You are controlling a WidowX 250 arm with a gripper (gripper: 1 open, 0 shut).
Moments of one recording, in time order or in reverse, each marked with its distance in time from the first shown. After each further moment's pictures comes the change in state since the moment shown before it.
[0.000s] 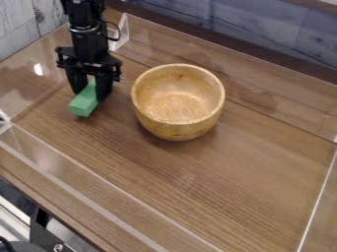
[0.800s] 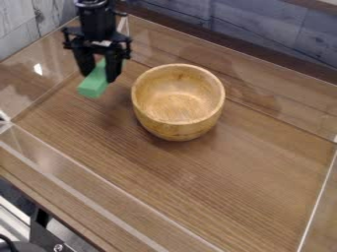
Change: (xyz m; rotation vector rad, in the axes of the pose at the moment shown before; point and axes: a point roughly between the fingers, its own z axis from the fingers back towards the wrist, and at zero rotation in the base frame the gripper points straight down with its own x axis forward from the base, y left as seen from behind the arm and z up) arm 0.009 -0.025 0.044 -0.033 -0.024 0.017
